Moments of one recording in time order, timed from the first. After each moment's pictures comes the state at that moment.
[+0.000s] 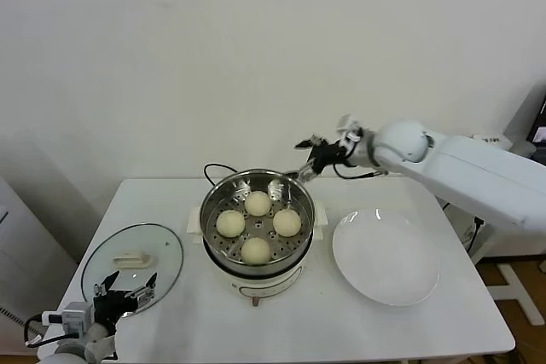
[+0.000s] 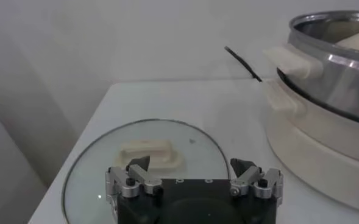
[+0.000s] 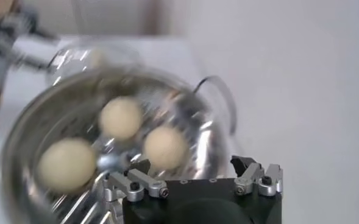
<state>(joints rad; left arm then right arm) 1.61 -0.99 -0.60 -2.09 -0.58 0.41 -0.22 0.27 0.70 -0.92 1.51 1.00 -0.24 -0.34</state>
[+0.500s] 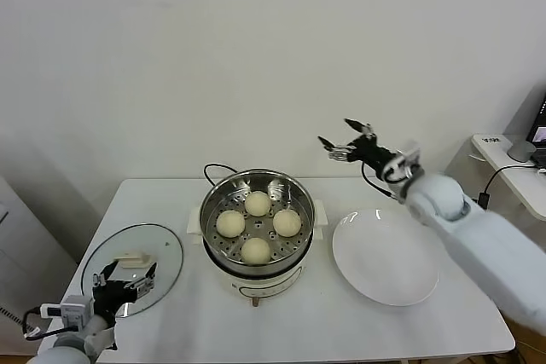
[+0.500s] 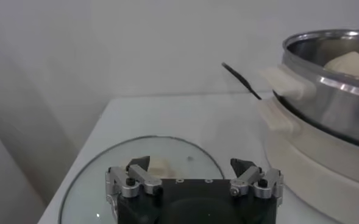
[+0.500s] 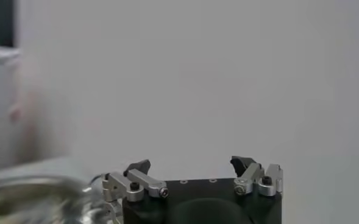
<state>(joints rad) 1.59 -0.99 -0.61 -2.10 -0.53 0.39 -0.20 -0.56 0.74 -0.03 1.60 0.78 -0.03 -0.08</state>
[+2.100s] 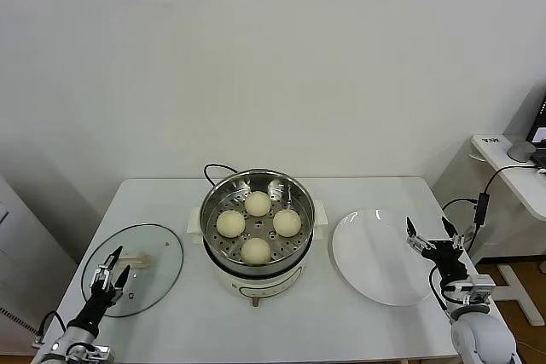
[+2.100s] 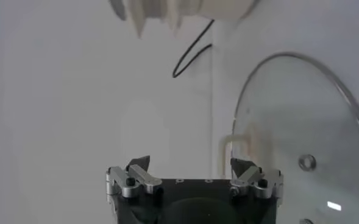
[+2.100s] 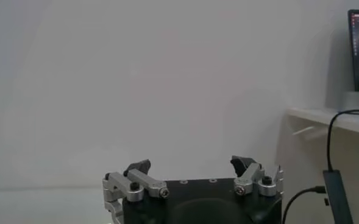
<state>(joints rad) 1.39 -1.09 -0.65 -1.44 1.25 -0.26 -0.39 -1.33 1.14 0.72 1.65 0.43 0.08 -0.07</state>
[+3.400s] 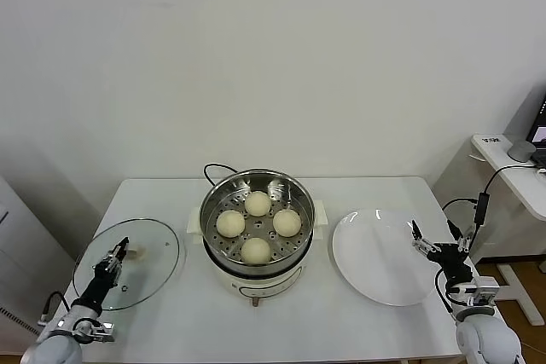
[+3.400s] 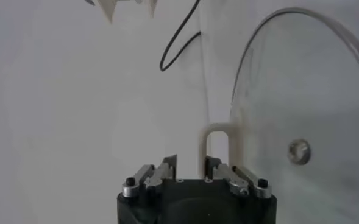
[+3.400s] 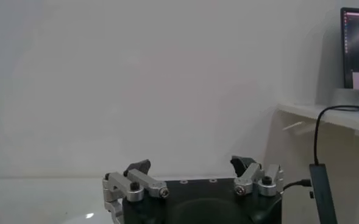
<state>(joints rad) 1.28 -1.09 -0.65 -1.38 1.26 -0.26 -0.36 -1.31 1.14 0.74 1.61 0.42 0.09 -0.09</state>
